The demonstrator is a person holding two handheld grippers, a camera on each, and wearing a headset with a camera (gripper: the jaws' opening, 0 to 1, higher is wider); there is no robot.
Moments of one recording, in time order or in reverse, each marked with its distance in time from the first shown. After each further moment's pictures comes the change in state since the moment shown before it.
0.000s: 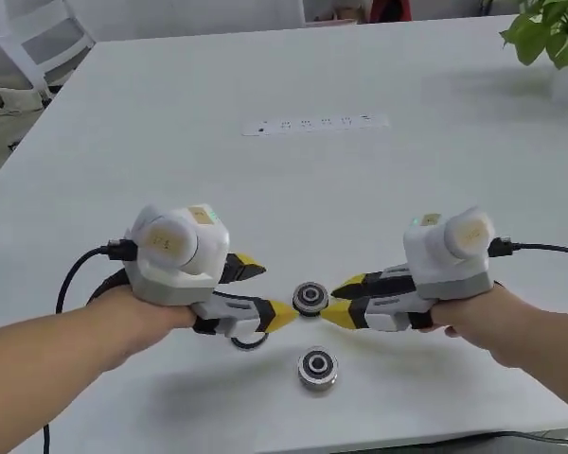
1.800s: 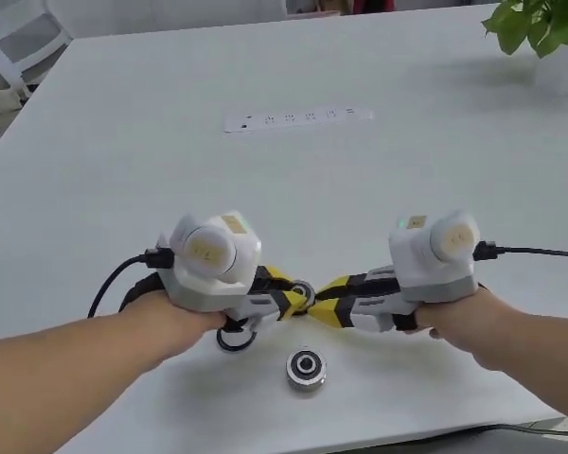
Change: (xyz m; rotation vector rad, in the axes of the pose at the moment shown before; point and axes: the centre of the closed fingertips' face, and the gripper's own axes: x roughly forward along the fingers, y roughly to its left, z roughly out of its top) left arm 0.040 -0.010 0.005 0.047 0.020 -0.005; right arm 0.002 0.000 -0.002 0.021 -0.036 -0.011
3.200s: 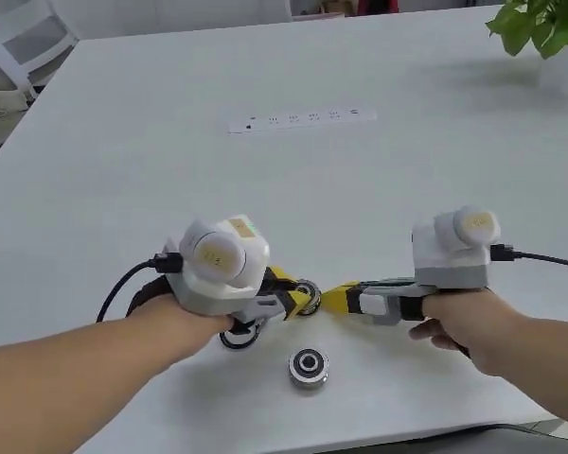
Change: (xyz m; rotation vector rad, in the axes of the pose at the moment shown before) left arm -0.001 -0.001 0.000 0.012 0.001 0.036; right arm -0.009 -0.012 0.004 0.422 -0.110 -0.011
